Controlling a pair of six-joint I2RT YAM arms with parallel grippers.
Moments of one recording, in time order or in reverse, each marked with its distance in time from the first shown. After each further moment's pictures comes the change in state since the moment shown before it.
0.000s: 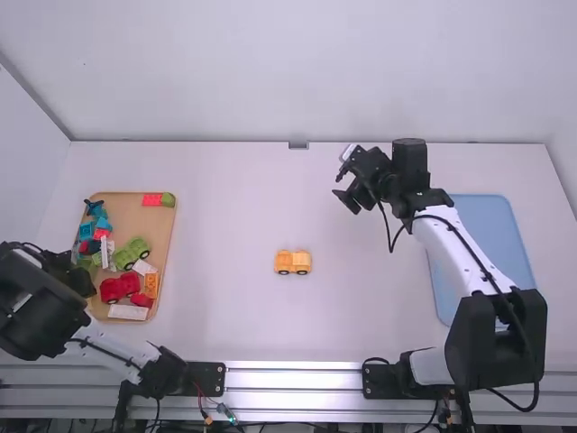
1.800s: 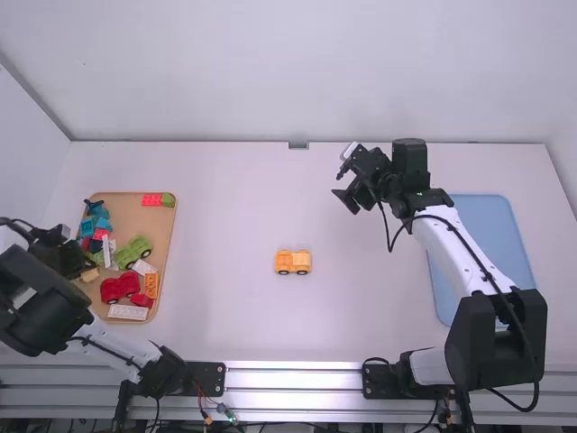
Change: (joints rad) left arm -0.077 0.000 0.229 -0.282 0.210 -0.160; right arm 0.000 0.000 0.000 -0.003 -0.001 0.050
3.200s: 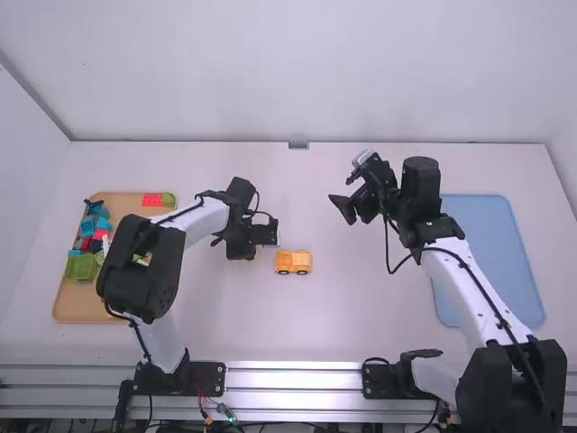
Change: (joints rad) left arm -1.255 0.019 -0.208 0.261 -0.073 0.734; right arm -0.003 -0.208 -0.193 0.133 -0.080 0.299
